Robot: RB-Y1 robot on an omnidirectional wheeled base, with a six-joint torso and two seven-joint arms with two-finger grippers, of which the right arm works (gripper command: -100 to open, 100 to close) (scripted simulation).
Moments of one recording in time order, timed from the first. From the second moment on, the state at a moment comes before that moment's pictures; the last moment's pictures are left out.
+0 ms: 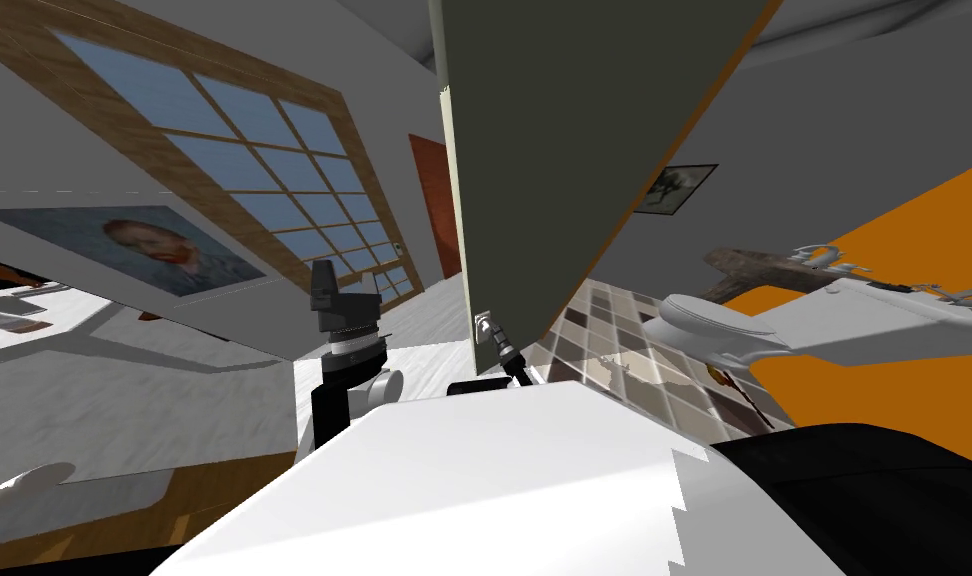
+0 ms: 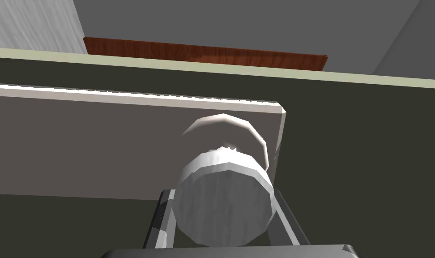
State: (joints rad) arm 0.35 -0.05 0.38 -1.58 0.43 -0.31 -0.31
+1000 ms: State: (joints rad) arm 0.30 0.01 0.25 -1.55 0.39 -0.30 -0.28
